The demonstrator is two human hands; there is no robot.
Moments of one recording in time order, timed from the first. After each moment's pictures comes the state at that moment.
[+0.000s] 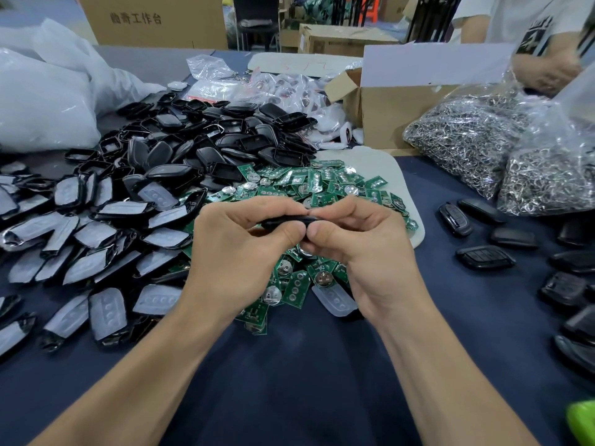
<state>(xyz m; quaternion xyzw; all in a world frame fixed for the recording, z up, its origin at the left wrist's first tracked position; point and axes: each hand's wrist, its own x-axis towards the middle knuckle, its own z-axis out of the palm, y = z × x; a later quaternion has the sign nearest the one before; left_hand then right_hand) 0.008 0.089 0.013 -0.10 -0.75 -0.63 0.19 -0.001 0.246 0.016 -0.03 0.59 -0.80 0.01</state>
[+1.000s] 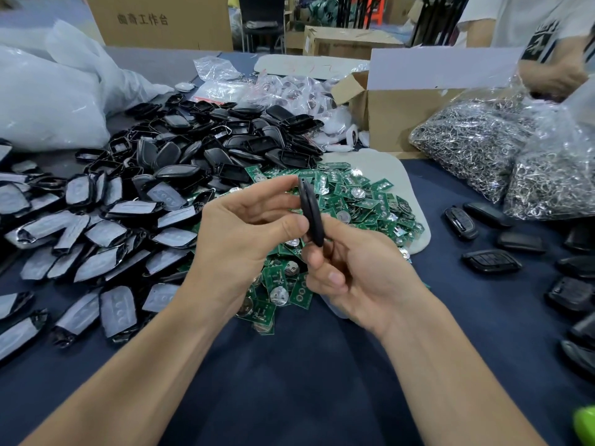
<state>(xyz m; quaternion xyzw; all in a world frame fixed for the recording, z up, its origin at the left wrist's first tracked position) 0.000 0.085 0.014 -0.06 -0.63 -0.77 0.12 -0.002 0.238 0.017 0.05 0.46 -0.85 0.26</state>
